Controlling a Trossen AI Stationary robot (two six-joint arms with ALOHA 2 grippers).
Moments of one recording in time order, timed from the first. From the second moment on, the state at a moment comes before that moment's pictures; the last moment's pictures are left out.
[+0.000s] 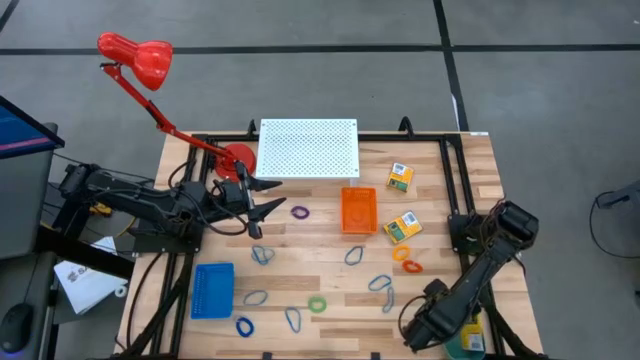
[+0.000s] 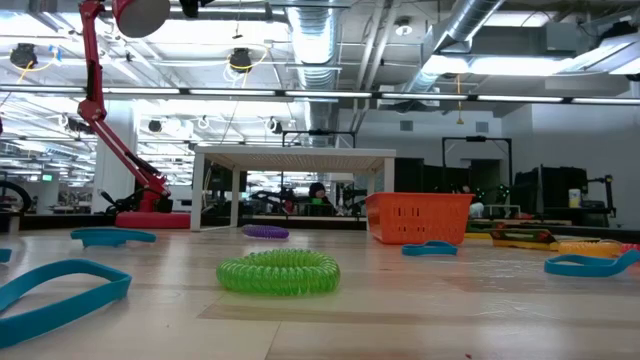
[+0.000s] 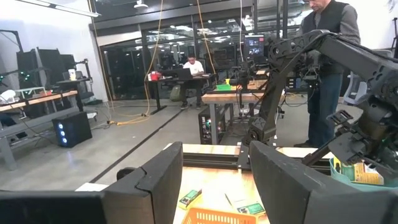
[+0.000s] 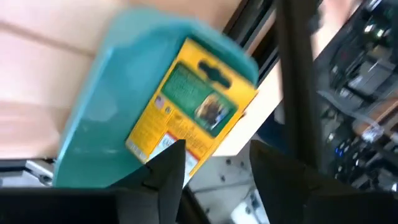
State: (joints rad) left arm -0.21 0.93 0.60 0.47 -0.49 0.14; right arm 0.88 1.87 1.33 -1.45 -0.53 1.79
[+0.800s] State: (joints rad) left arm -0.21 0.93 0.60 0.47 -0.49 0.12; right arm 0.43 1.87 1.43 -1.48 0.50 1.20
